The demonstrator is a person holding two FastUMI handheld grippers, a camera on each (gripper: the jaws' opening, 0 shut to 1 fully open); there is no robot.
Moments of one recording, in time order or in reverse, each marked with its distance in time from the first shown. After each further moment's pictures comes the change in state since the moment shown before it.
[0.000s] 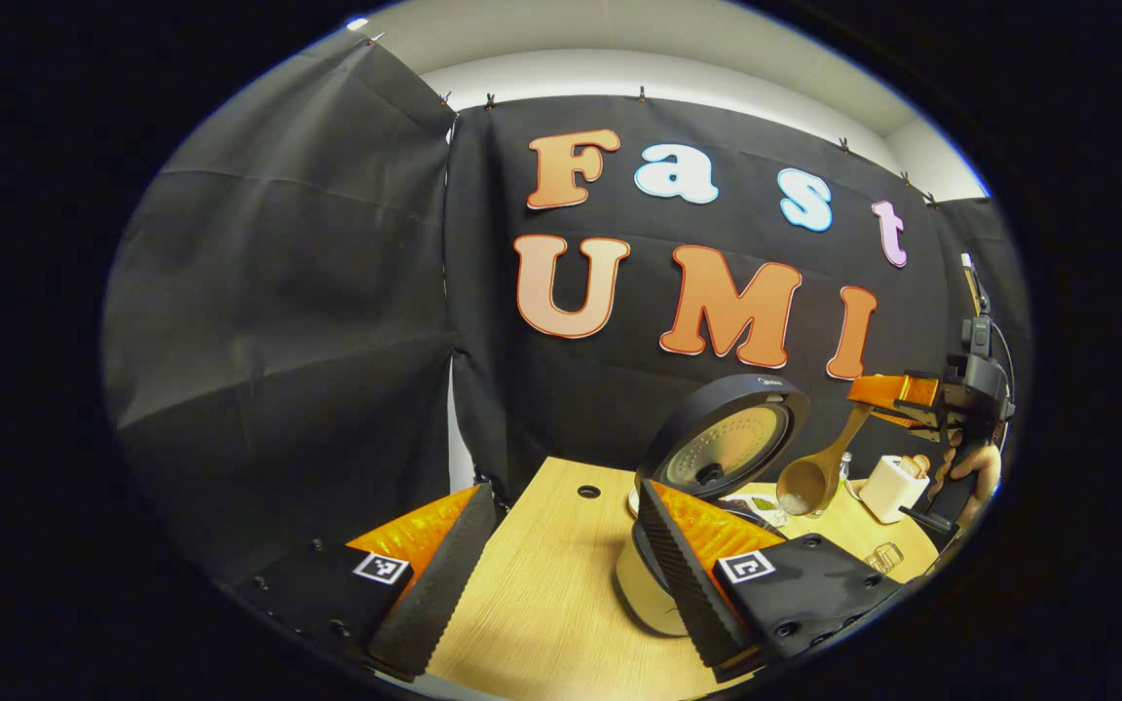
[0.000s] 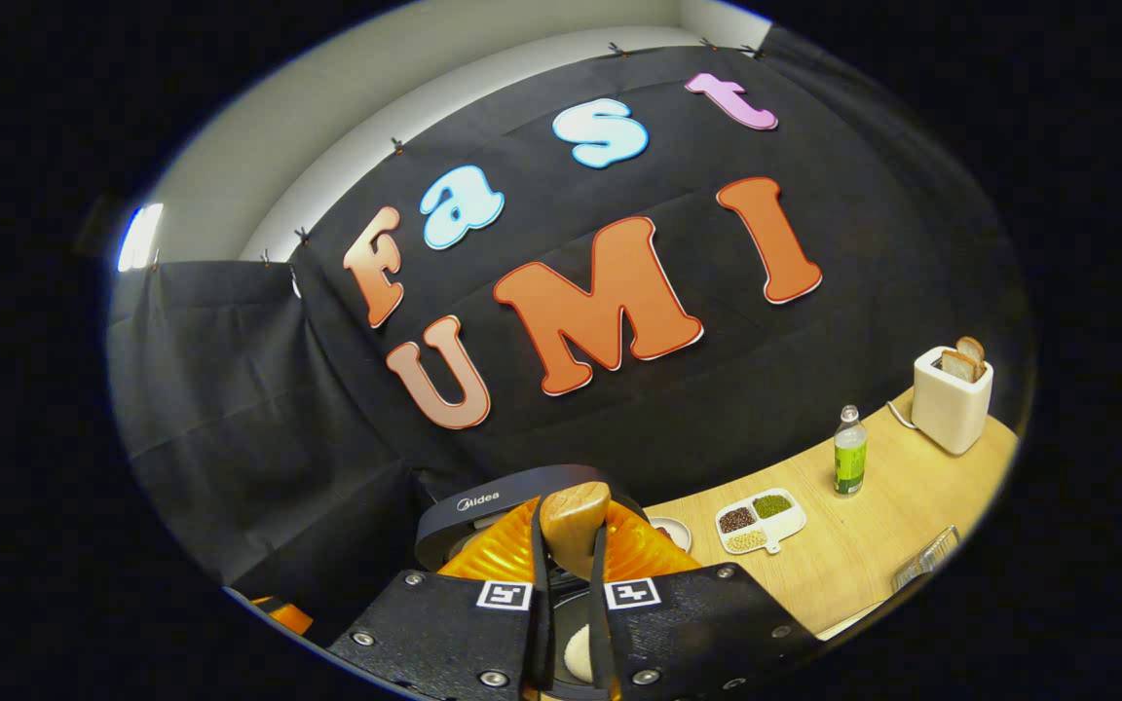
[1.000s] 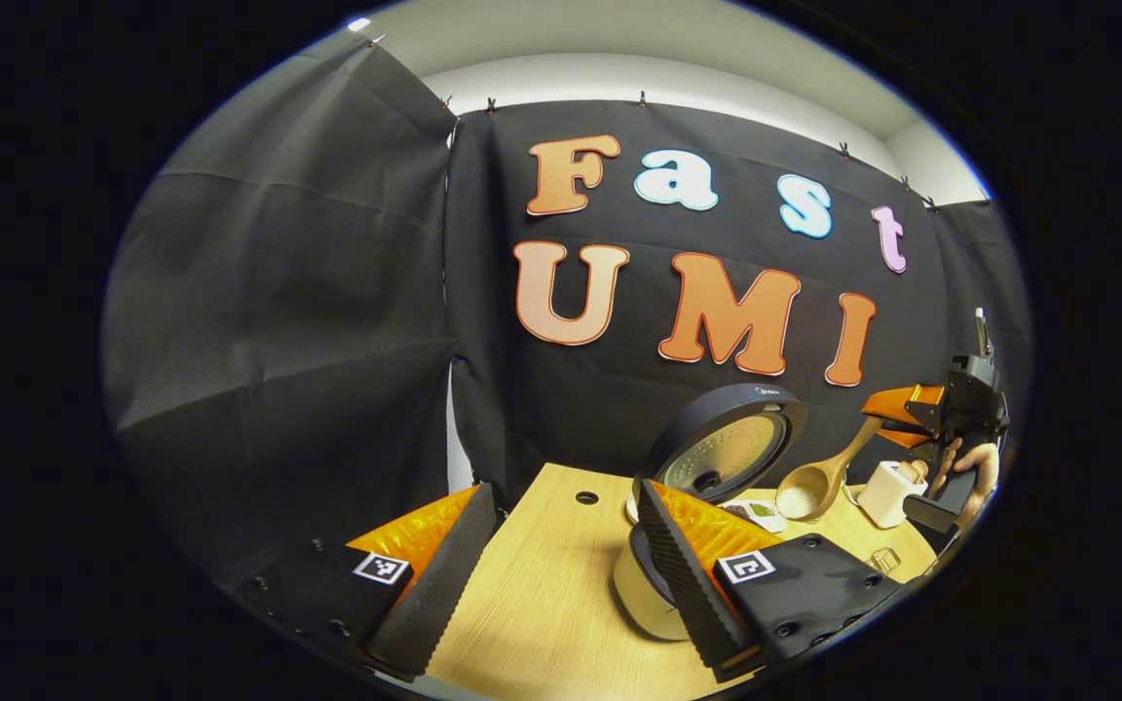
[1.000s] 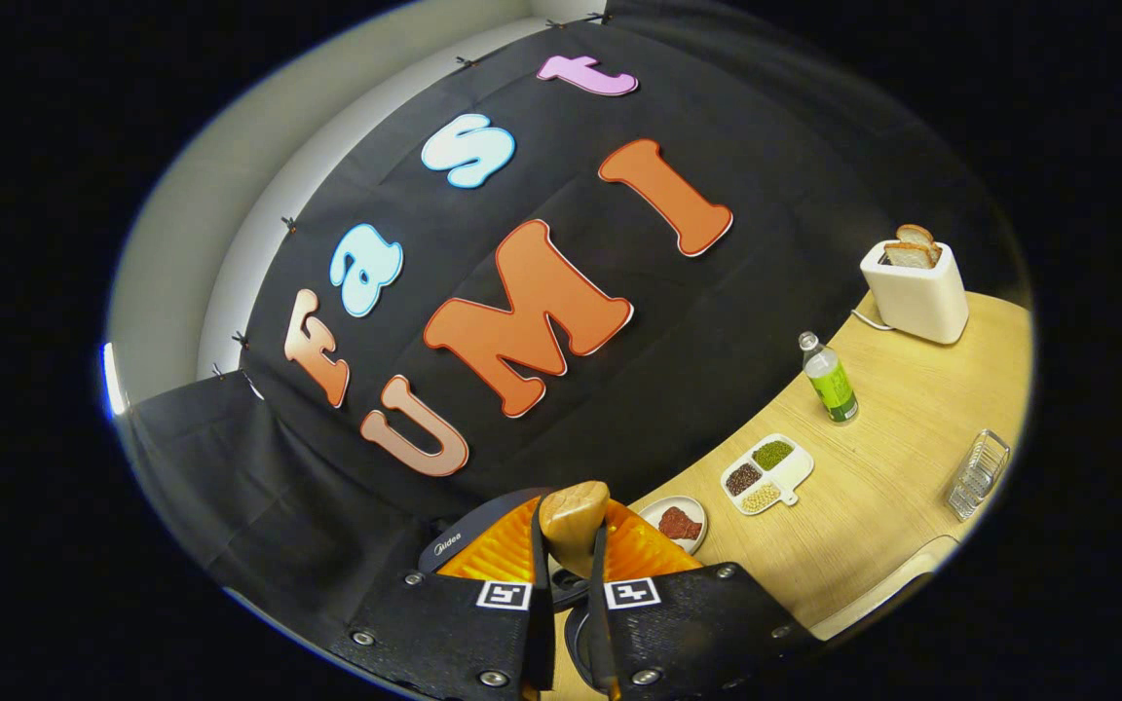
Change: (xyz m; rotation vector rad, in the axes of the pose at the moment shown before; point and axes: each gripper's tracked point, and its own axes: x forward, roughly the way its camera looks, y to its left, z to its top) left arm 0.001 -0.004 0.005 -0.003 -0.013 -0.001; right arm 0.001 -0.058 0.004 0.385 0.005 -0.087
